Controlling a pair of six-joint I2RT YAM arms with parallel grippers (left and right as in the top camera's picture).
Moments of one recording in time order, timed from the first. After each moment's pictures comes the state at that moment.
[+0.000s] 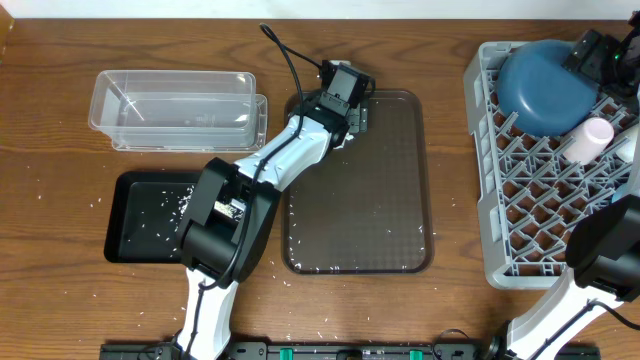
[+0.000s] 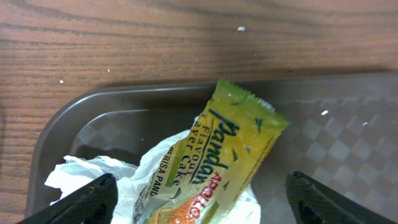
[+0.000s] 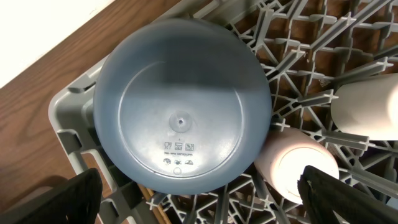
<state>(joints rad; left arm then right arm) -0.52 2.14 1.54 -0.32 -0.27 -0.41 -0.35 2.02 2.04 -1.04 -0.05 0.29</state>
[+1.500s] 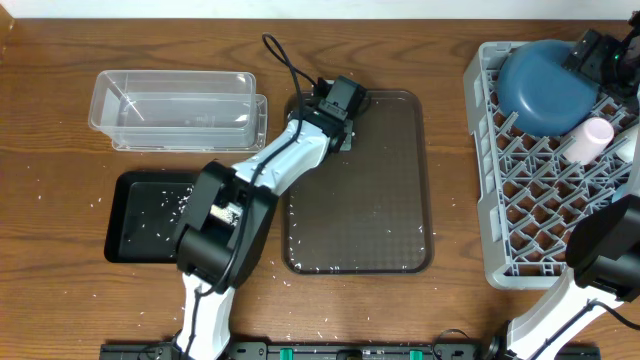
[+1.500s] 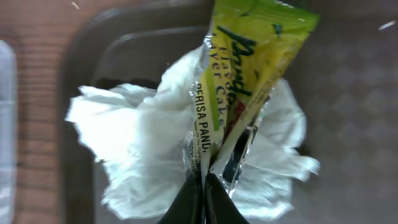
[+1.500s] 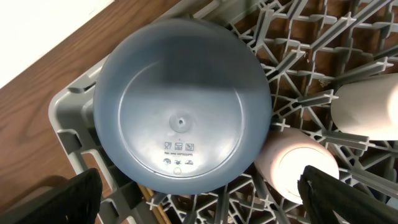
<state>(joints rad) -0.53 2.08 1.49 -0.50 -0.27 -0.41 -0.35 2.02 2.04 -1.04 -0.05 0.29</state>
